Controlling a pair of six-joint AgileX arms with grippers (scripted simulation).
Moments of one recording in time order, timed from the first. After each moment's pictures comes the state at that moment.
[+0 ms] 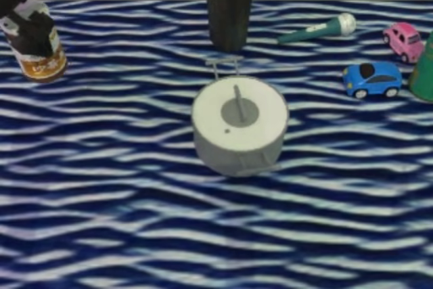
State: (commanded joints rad) left arm 0.05 2.26 2.04 -1.15 0.22 0.79; right arm 0.00 0.00 0.00 0.00 0.00 0.00
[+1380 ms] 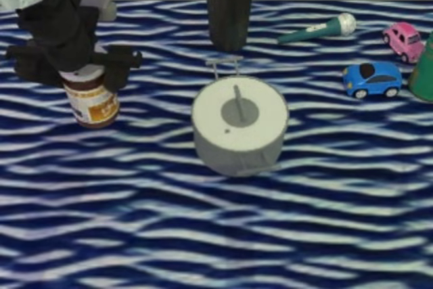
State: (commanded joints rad) left arm -0.24 1.98 1.53 -0.88 -0.02 -0.09; right arm 0.00 0.00 0.00 0.00 0.00 0.00
